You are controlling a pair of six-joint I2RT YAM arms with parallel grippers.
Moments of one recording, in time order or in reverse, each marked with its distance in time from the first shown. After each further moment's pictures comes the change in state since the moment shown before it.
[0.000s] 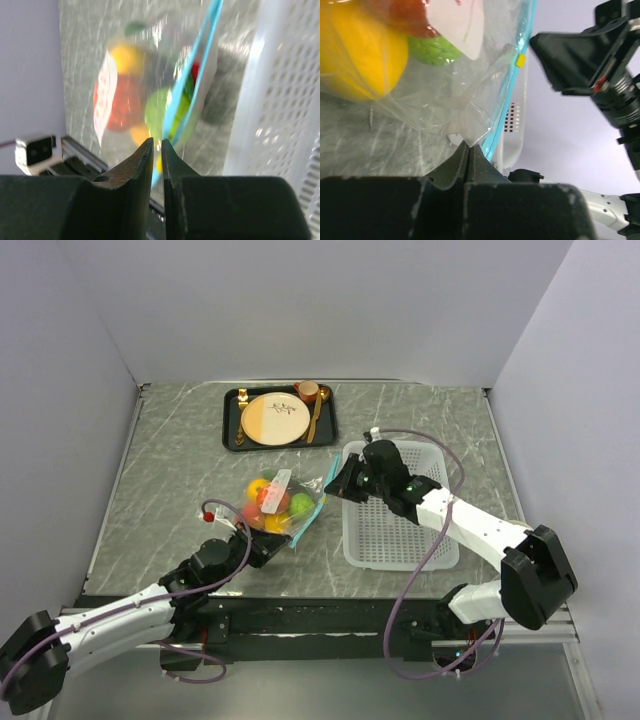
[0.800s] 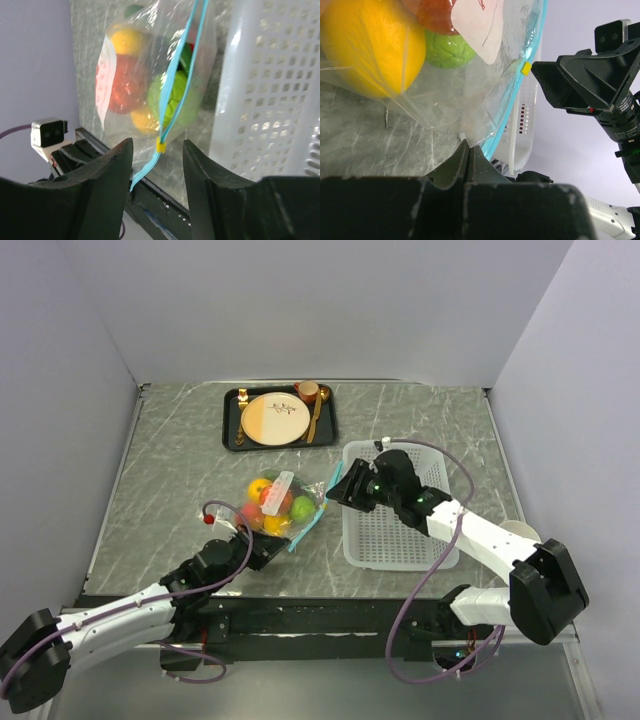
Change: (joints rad) left arm 0.000 0.014 -0.006 -0.035 -0.010 -0.004; right arm -0.036 -0.091 -0.131 0.071 -0.073 0.059
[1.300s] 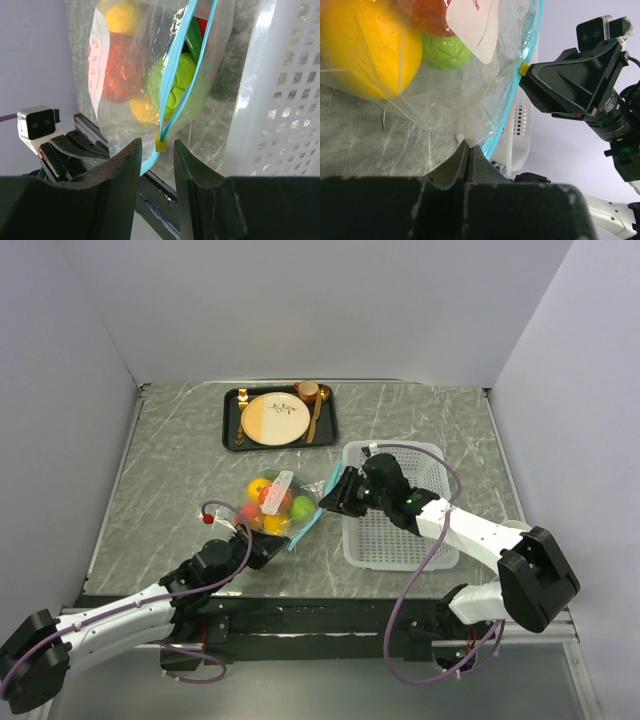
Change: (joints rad) left arm 0.000 -0.007 0.000 0.008 -0.008 0.000; right arm 0.054 0.073 -0.002 0.043 -0.033 0.026
